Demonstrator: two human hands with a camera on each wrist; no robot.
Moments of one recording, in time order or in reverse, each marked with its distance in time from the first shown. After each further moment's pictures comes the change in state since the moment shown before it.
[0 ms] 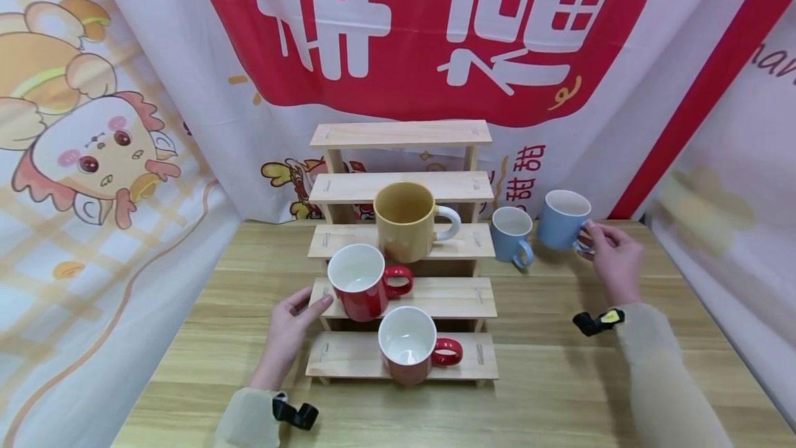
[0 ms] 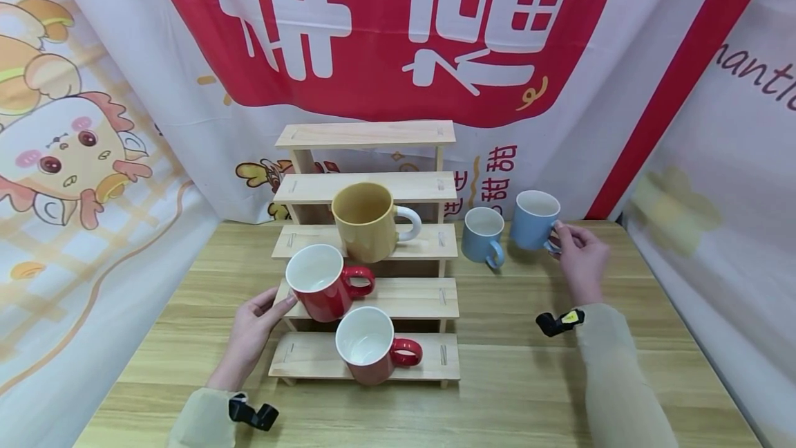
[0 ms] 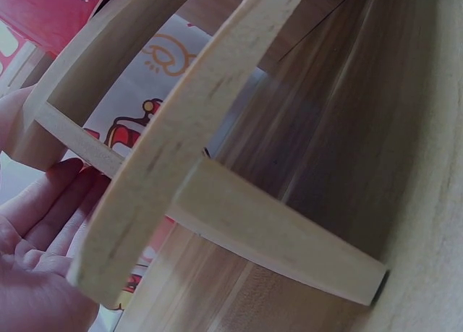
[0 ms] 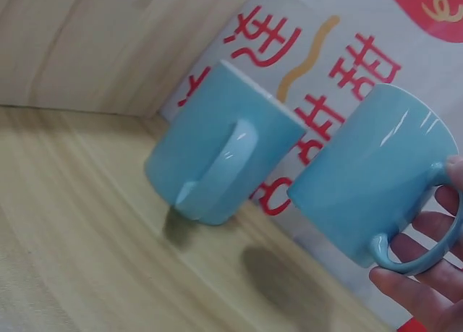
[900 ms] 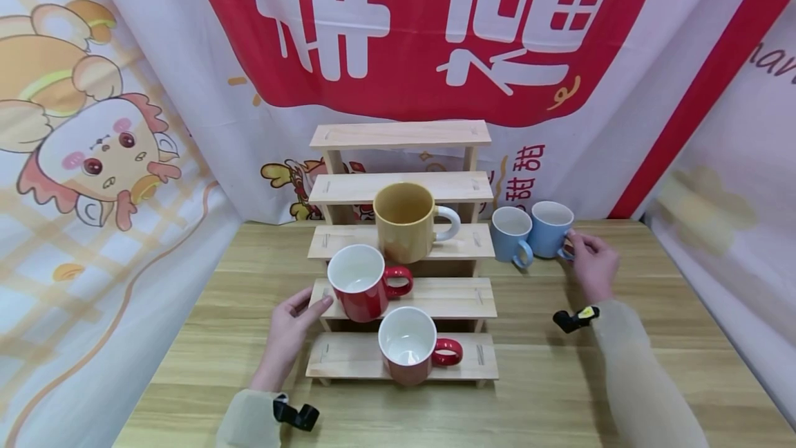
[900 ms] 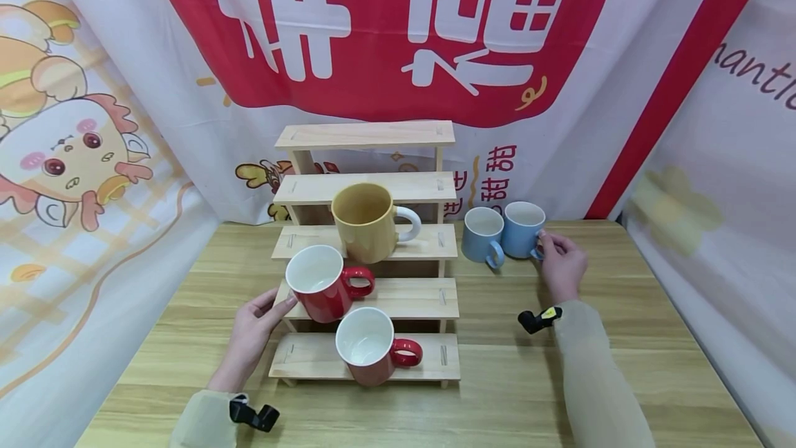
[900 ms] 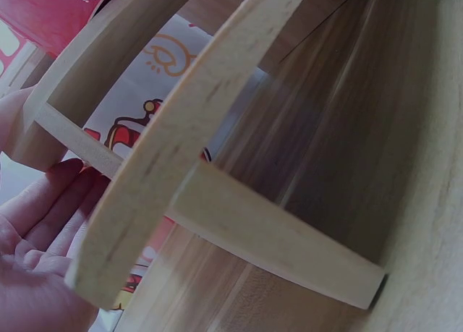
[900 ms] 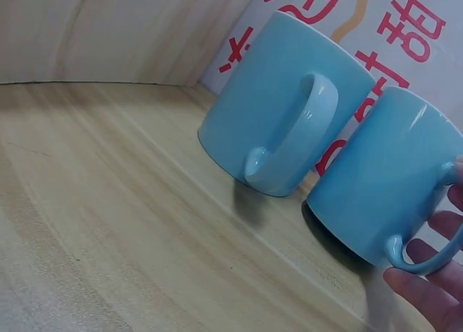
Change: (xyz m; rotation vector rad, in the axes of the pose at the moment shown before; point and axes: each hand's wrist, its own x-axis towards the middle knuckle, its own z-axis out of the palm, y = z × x) left_hand -0.001 -0.001 0.000 -0.016 0.018 0.031; right_hand 0.007 0.041 0.014 -0.231 0.100 0.093
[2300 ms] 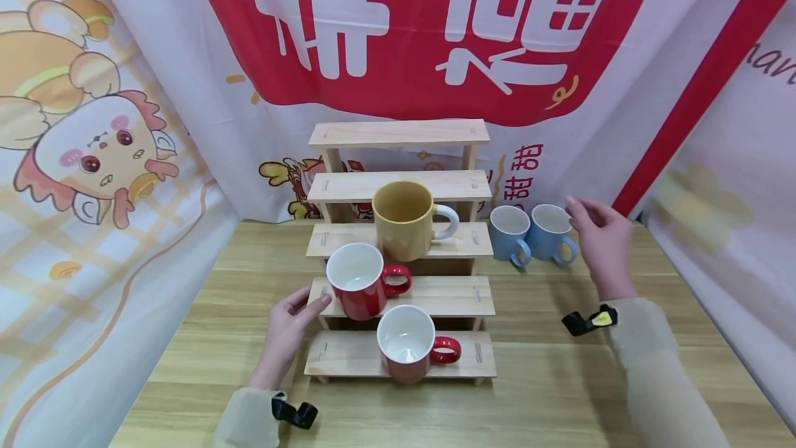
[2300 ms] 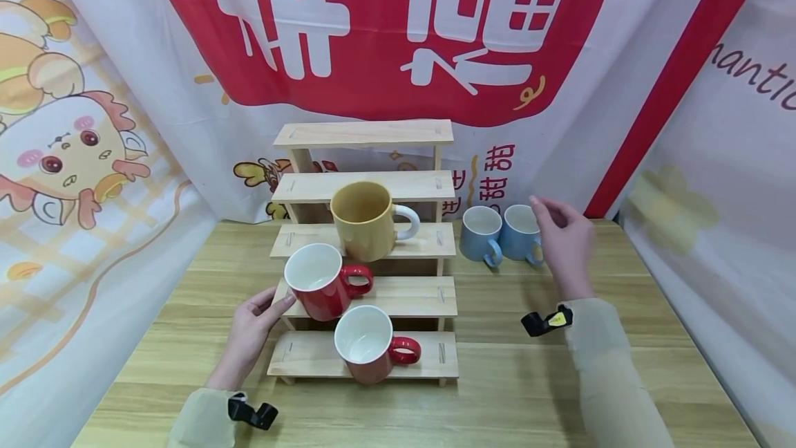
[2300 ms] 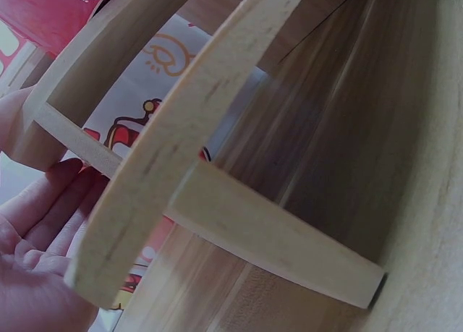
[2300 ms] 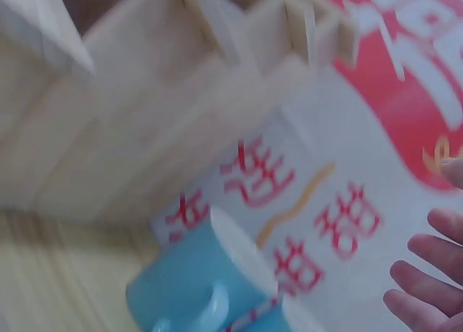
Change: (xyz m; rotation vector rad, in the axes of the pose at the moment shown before) left_hand -0.001 0.004 0.001 0.034 -0.006 -0.040; right_hand -0.059 -0.101 0.004 -0.058 -0.122 -0.271
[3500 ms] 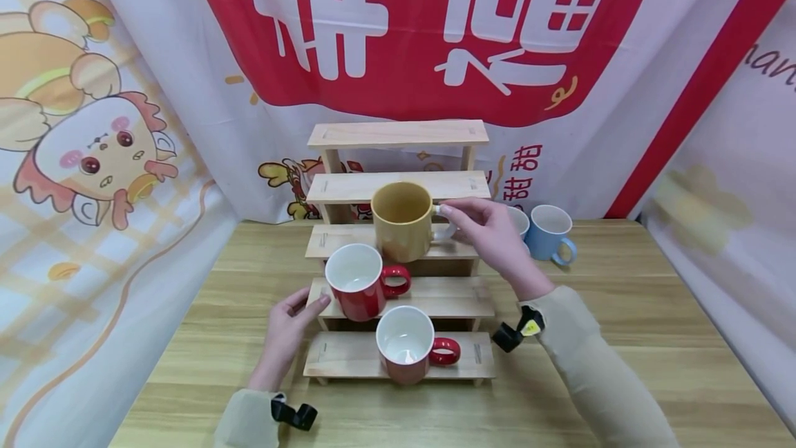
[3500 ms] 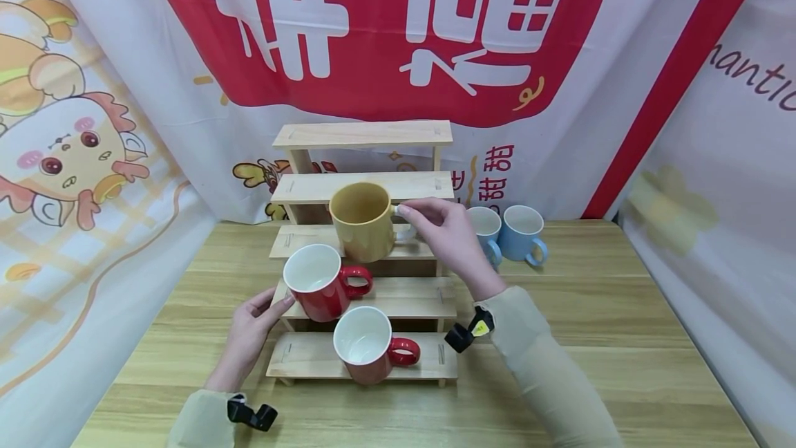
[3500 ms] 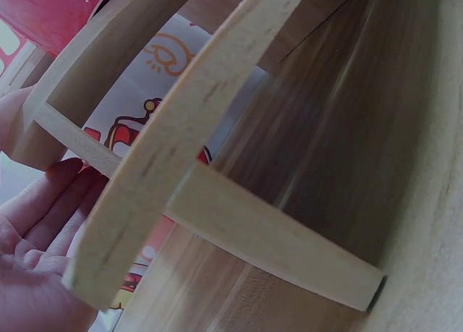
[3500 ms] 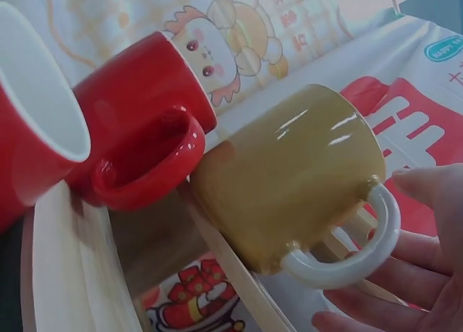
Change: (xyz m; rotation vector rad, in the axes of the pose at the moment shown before) left_hand -0.001 0.000 0.000 -0.005 0.008 -0.001; right_hand -0.074 -0.078 0.117 -0.009 -0.600 -0.126
